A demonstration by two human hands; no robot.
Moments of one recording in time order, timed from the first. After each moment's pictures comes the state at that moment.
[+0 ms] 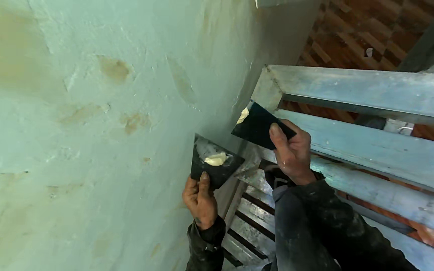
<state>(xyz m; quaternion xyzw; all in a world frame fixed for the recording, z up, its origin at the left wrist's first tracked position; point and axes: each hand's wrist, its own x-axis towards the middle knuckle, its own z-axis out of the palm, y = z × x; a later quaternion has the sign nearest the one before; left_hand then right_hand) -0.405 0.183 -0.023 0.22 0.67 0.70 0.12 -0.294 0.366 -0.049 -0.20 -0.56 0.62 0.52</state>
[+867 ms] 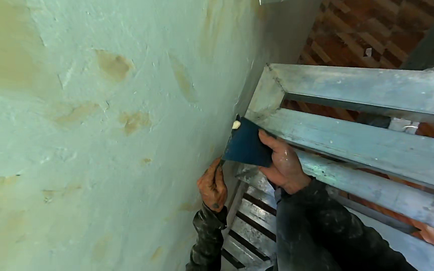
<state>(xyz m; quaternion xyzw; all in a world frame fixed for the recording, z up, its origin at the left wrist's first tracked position) -0.436 0.184 -0.075 0.48 0.74 0.47 -0.01 -0.311 0.344 -0.033 -0.29 -0.16 0.89 0.31</state>
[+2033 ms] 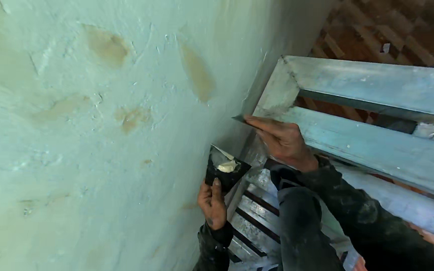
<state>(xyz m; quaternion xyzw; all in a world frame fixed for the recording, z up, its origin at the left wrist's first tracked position) -0.405 0.158 -0.081 0.16 0.69 0.69 0.16 -0.330 0.397 -0.085 -0.06 -0.78 0.43 0.45</state>
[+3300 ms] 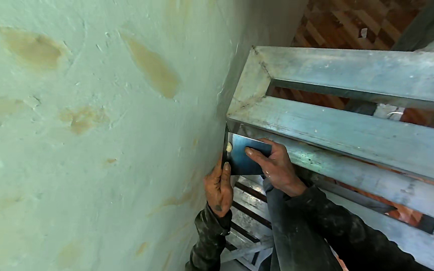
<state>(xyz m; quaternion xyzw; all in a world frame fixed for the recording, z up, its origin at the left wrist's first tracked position) -0.375 0.203 -0.073 0.41 0.73 0.53 0.15 -0.263 0.333 -0.091 -0.33 -0.49 0.74 0.31</state>
